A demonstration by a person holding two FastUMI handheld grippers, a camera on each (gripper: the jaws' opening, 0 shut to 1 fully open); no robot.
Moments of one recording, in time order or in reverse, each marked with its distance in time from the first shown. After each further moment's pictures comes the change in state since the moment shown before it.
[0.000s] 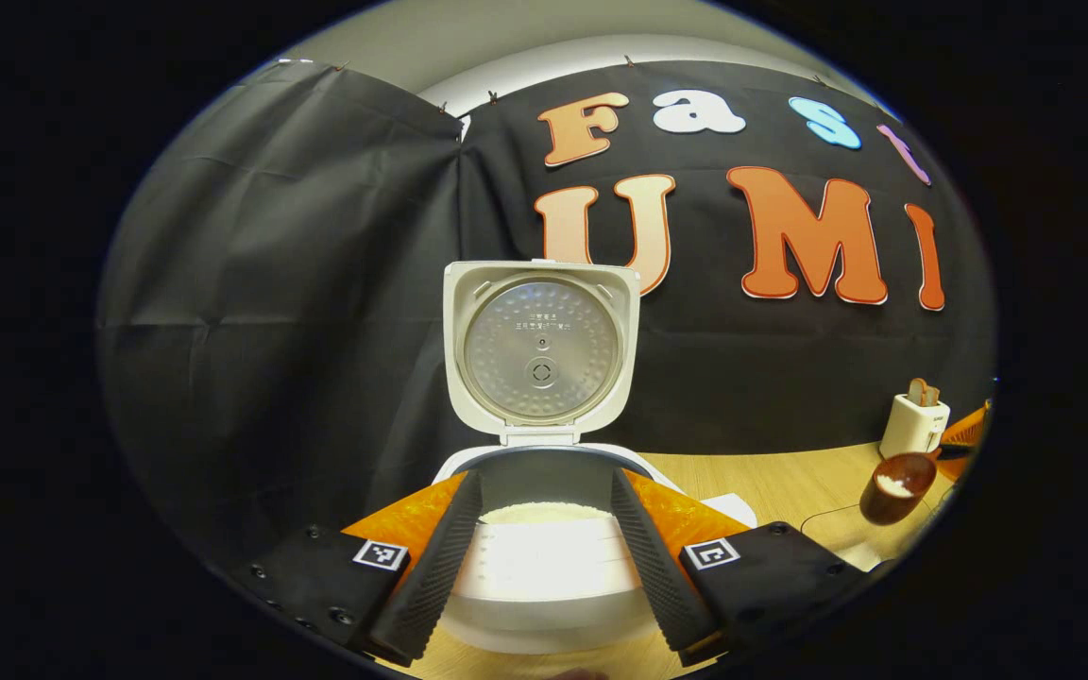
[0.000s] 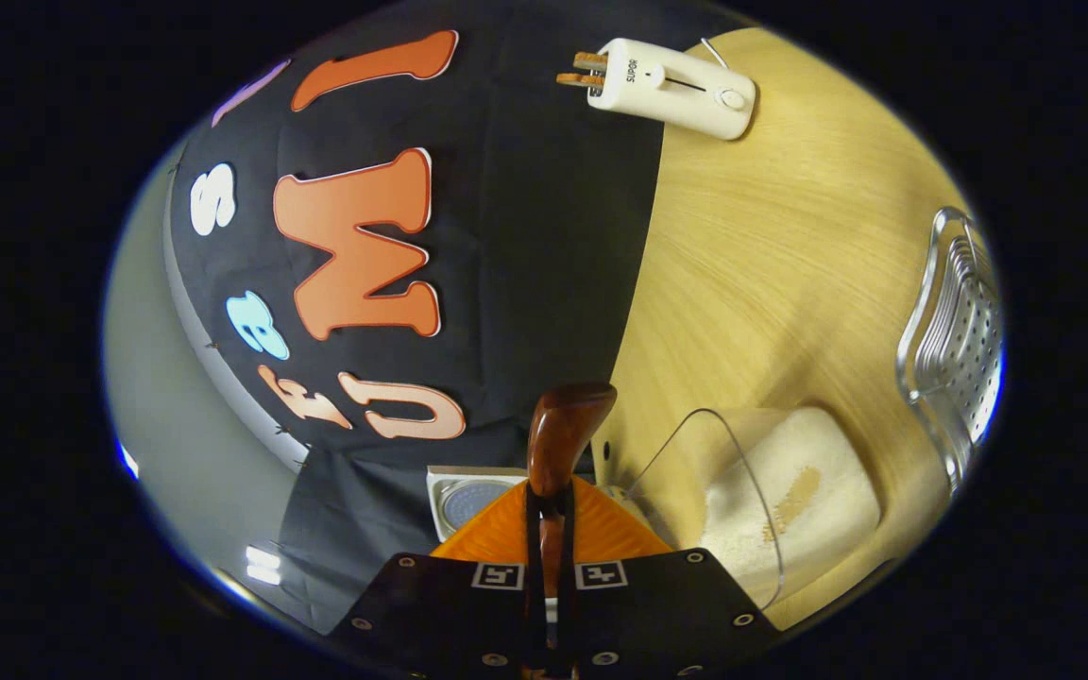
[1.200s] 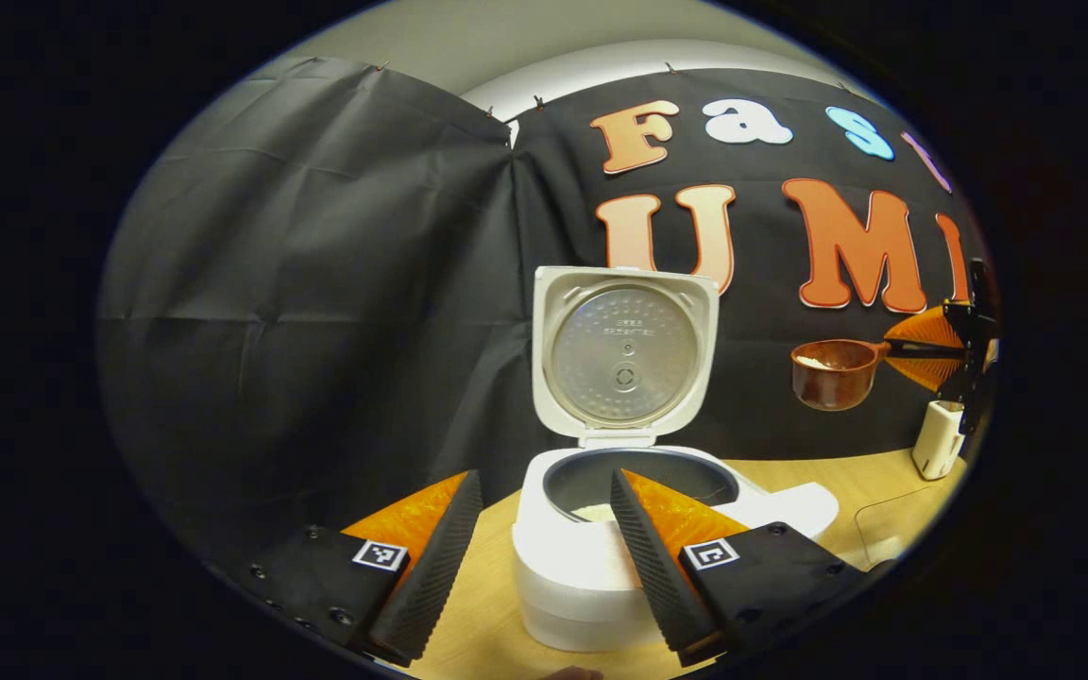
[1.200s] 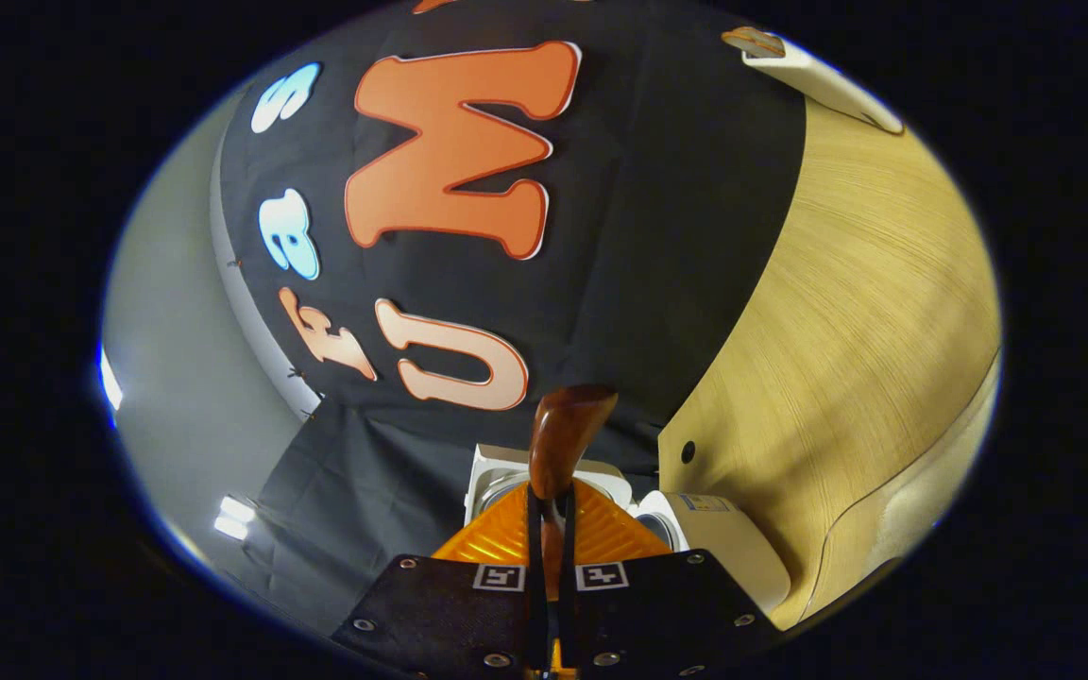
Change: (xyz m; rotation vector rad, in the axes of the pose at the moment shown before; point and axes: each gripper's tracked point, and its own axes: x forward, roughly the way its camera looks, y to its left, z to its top) left arm -0.008 0.094 -0.005 -0.006 -0.014 0.156; right arm 0.147 0.110 -0.085 -0.235 0.022 0.080
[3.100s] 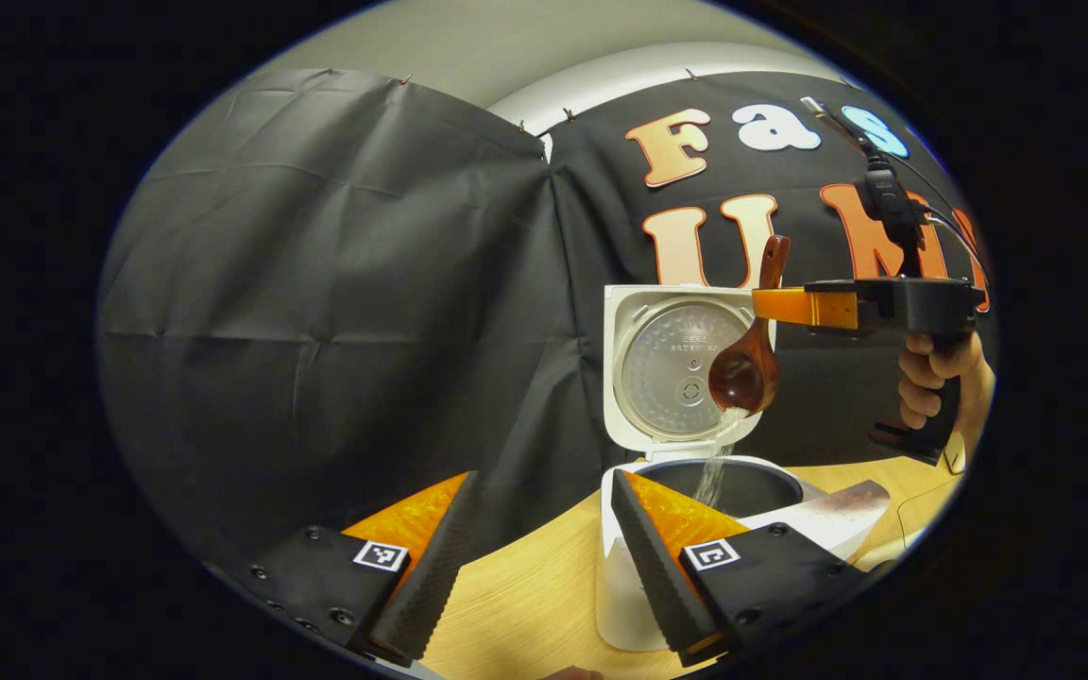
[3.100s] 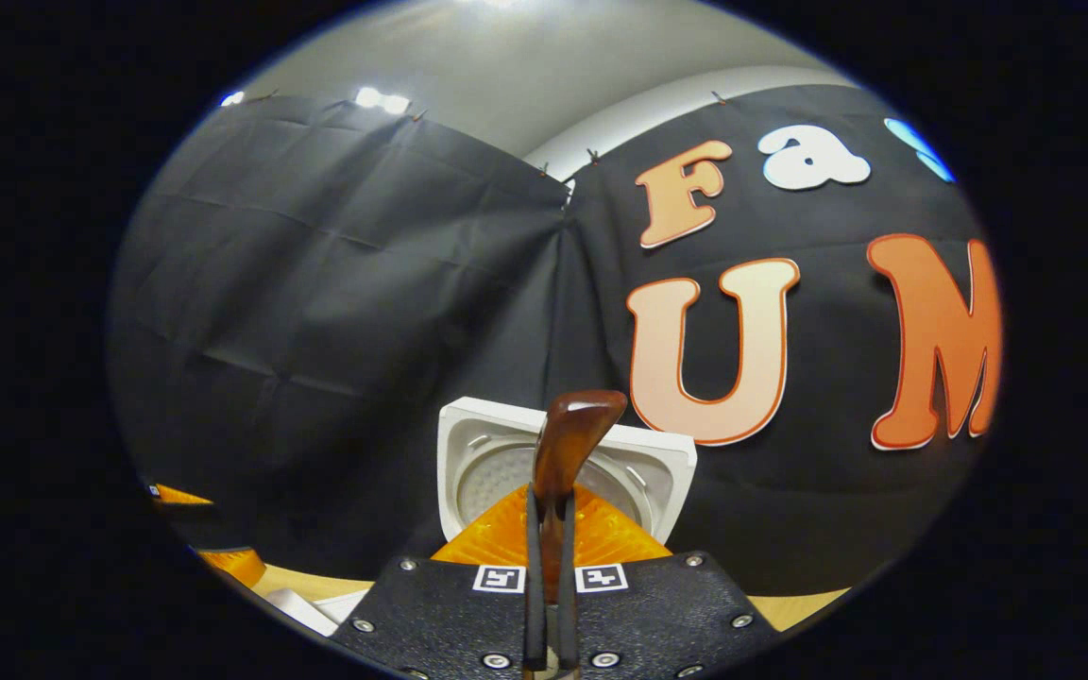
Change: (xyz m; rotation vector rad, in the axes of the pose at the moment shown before) left arm 0.001 0.034 0.005 -0.005 -0.057 0.099; right arm 0.104 0.102 -0.121 -1.482 -0.062 0.307
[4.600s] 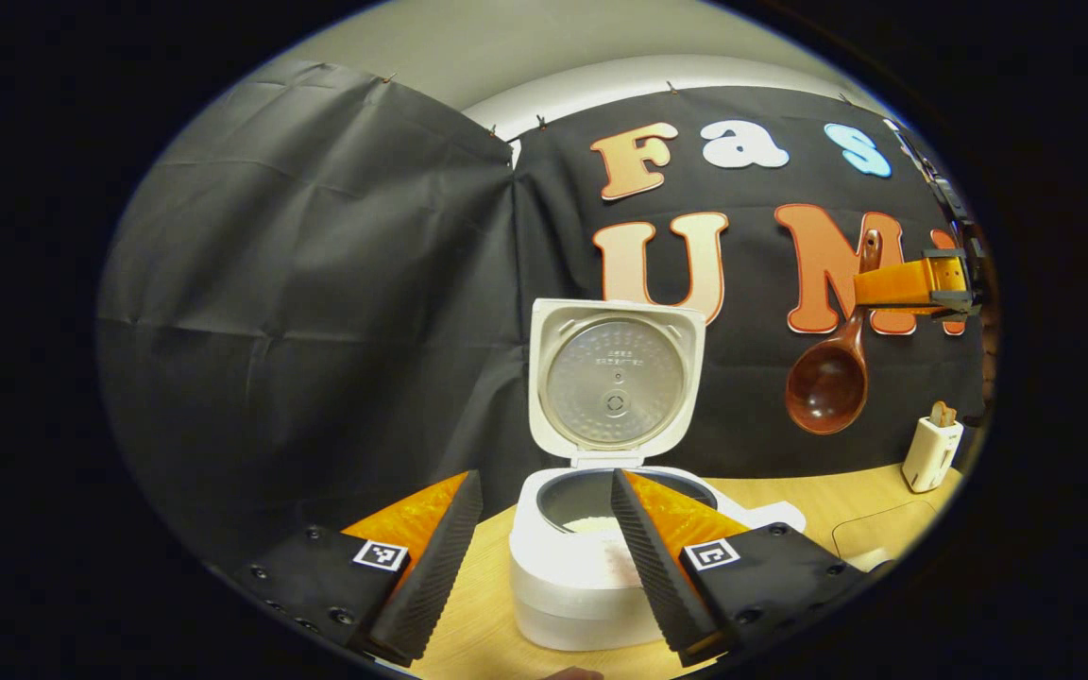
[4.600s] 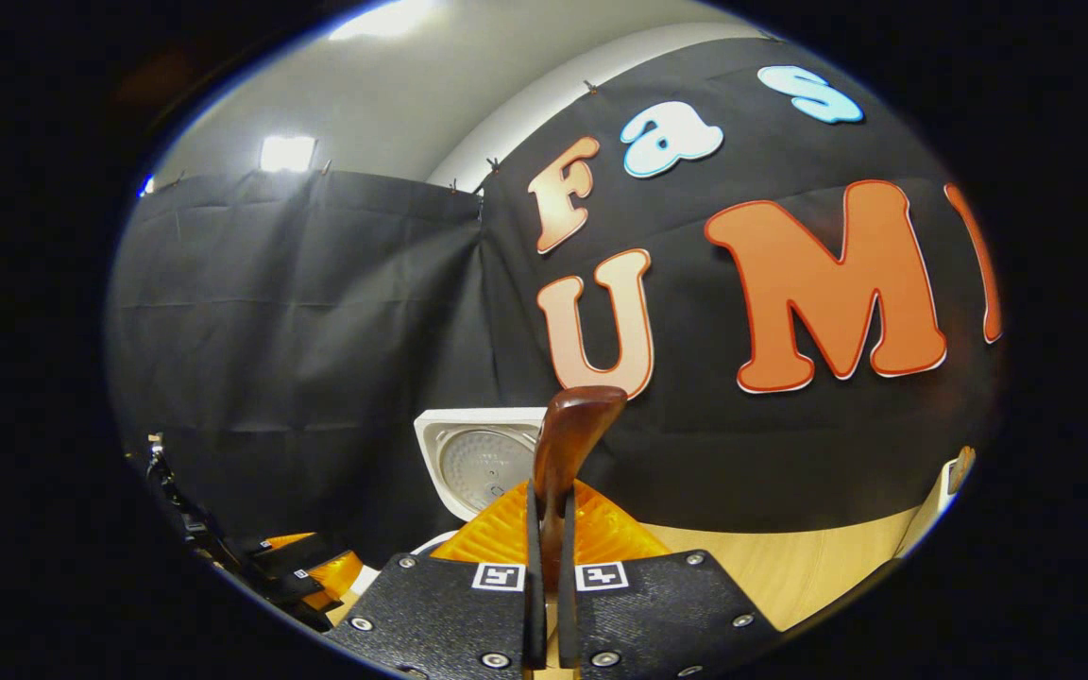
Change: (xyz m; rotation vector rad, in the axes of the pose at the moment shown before) left arm -0.005 -0.031 0.004 -0.044 -0.046 -0.166; right arm -0.146 -0.124 0.033 0.314 0.109 -0.140
